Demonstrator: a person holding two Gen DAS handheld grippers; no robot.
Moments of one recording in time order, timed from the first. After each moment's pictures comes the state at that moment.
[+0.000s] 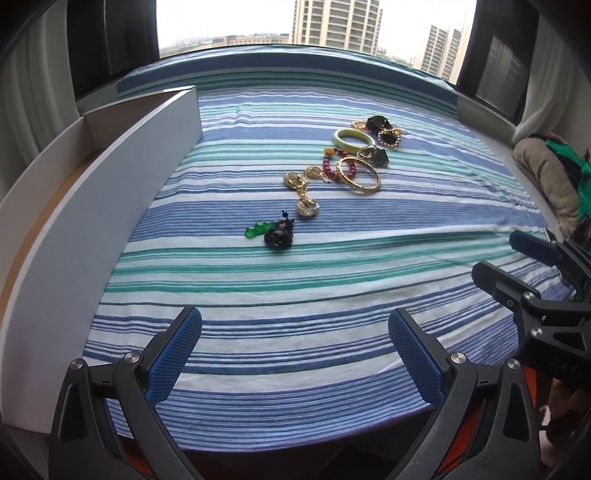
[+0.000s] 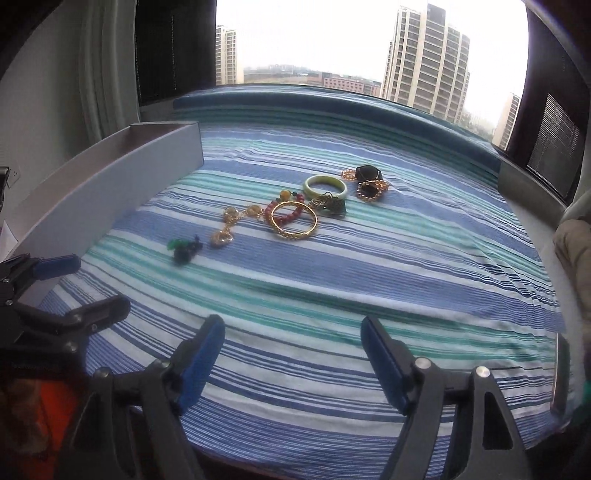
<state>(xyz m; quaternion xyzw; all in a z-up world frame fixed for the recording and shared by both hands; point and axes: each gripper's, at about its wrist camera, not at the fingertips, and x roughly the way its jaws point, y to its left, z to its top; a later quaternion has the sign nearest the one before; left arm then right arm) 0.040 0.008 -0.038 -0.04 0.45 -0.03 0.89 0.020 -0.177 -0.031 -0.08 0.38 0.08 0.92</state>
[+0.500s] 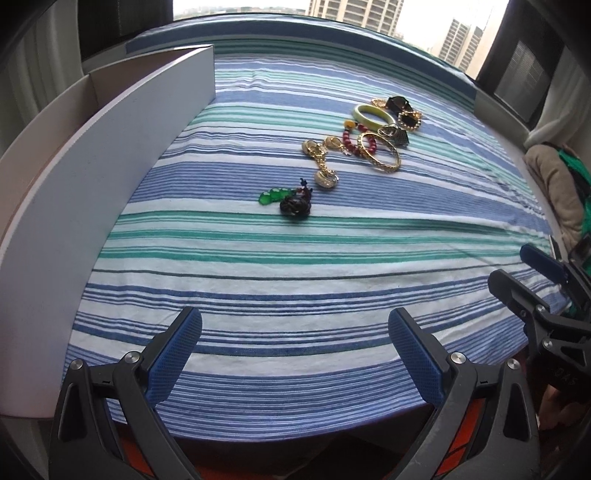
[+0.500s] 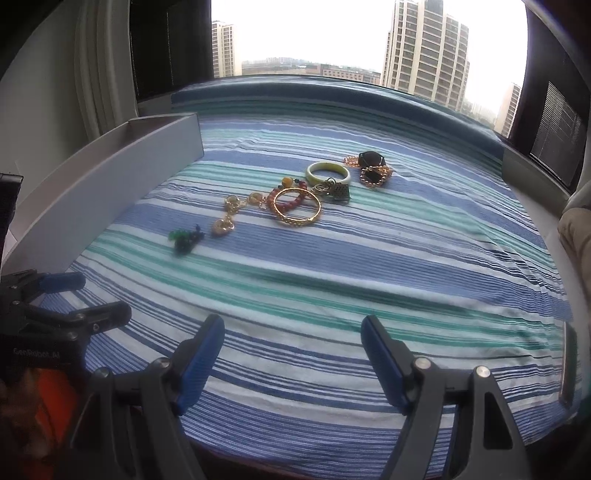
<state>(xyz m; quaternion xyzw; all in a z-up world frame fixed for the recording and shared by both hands) 0.048 0.024 -0.054 -0.07 0.50 -0.02 0.86 0.021 -0.179 -0.040 -0.07 0.40 0.08 0.91</state>
